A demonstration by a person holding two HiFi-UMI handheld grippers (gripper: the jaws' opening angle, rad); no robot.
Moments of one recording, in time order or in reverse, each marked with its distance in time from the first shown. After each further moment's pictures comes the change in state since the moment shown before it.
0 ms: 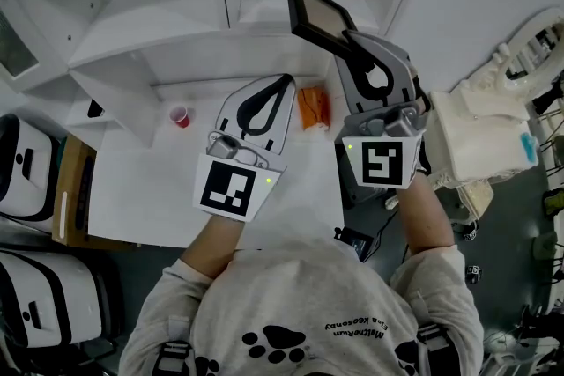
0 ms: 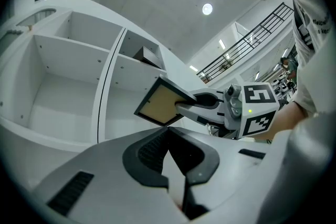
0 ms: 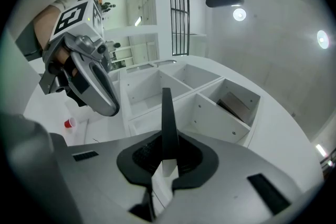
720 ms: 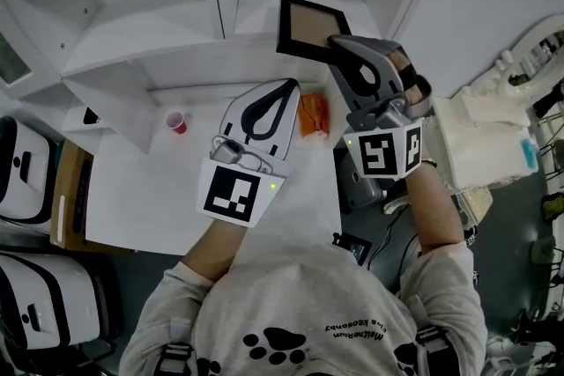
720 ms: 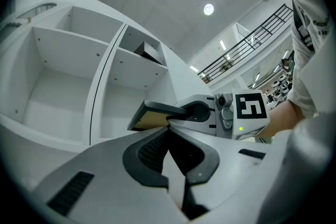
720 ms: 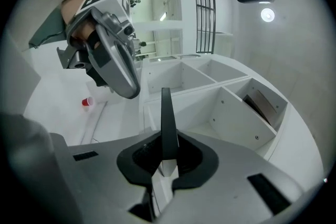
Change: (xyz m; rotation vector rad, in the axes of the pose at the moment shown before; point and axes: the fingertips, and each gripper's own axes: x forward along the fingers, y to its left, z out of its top) left arm 0.026 0.007 -0.013 -0.018 -0.001 -0.002; right arm 0.032 0.025 -0.039 -0.184 -0.006 0.178
